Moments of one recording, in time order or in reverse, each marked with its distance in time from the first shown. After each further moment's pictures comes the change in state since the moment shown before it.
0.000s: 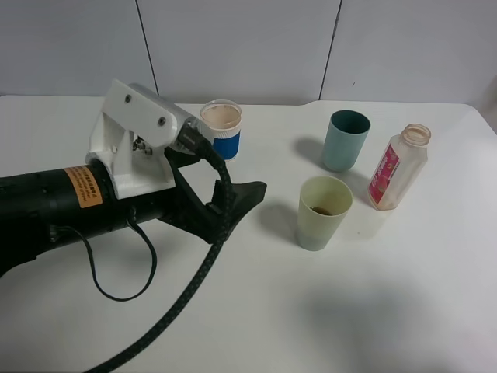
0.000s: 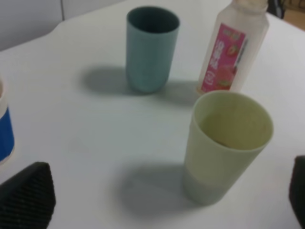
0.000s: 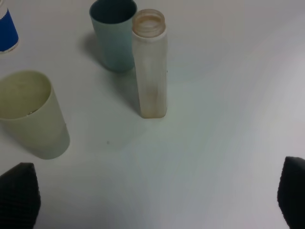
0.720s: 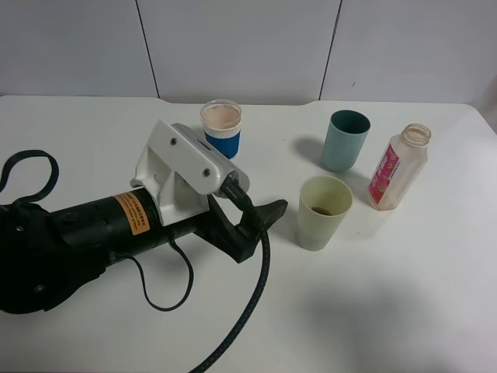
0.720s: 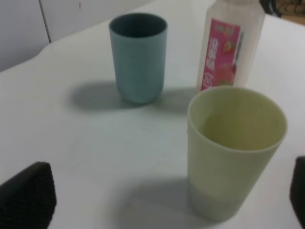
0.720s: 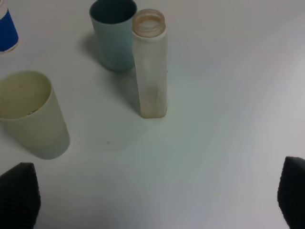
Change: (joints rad) left arm -0.015 0.261 0.005 0.089 -0.321 -0.002; right arm 0.000 0.000 0.000 0.000 0.000 0.001
